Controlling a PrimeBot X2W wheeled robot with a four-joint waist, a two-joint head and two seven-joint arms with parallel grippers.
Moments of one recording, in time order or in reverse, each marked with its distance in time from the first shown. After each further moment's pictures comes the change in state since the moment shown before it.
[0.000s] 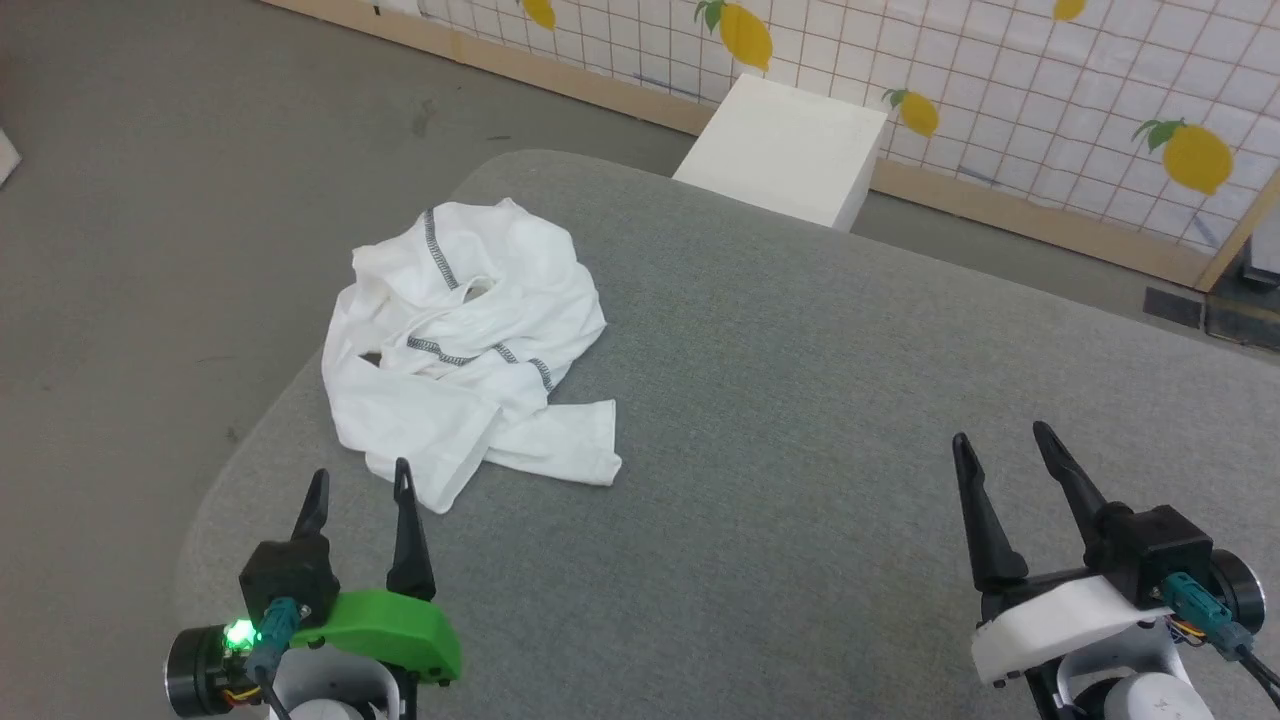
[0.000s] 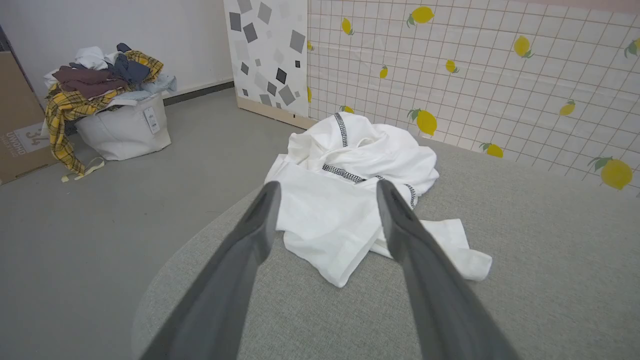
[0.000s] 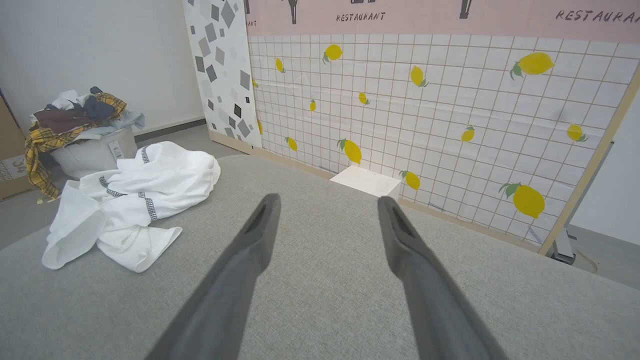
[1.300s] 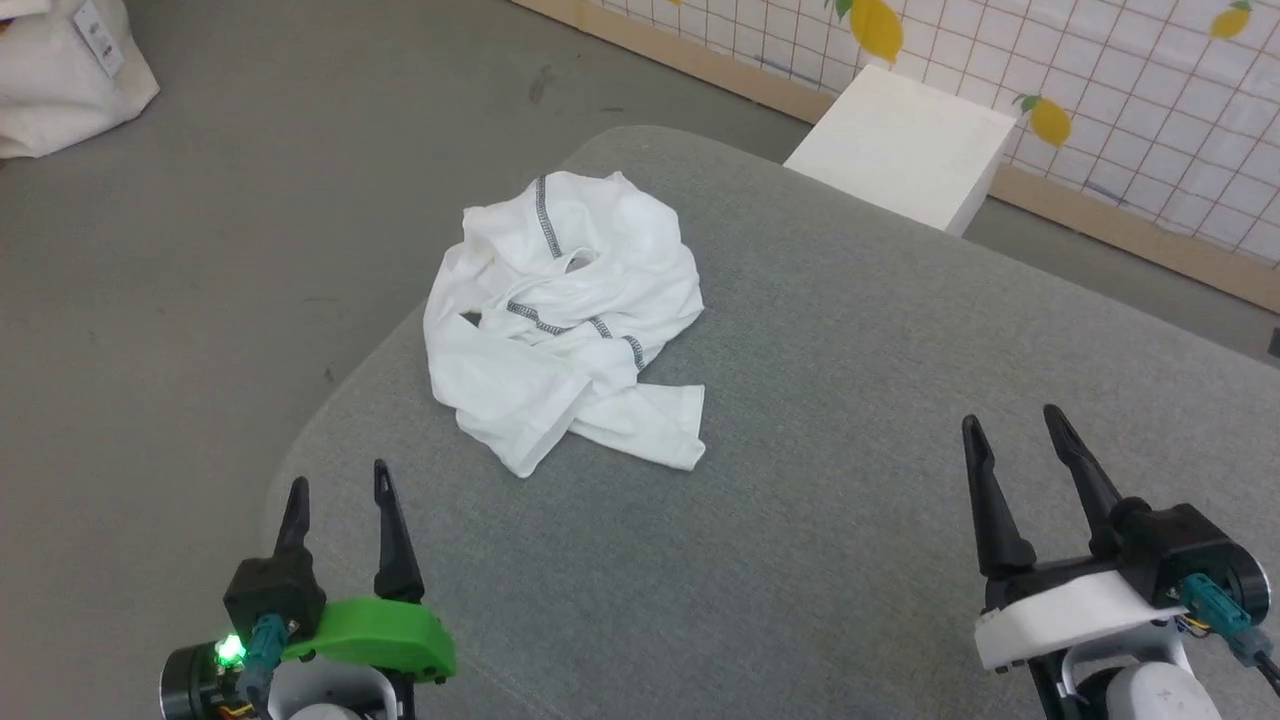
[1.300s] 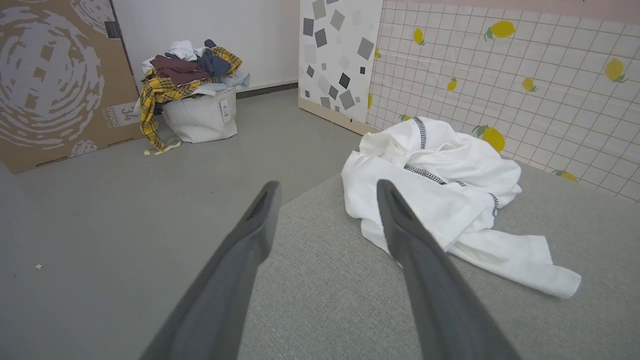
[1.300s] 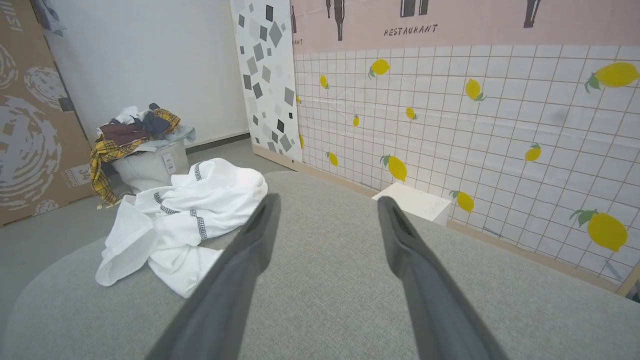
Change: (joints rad) left arm 0.000 0.000 -0.006 0.030 -0.050 0.060 -0.081; right arm -0.014 0.001 -0.006 0.007 0.026 0.000 -0.064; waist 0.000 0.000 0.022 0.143
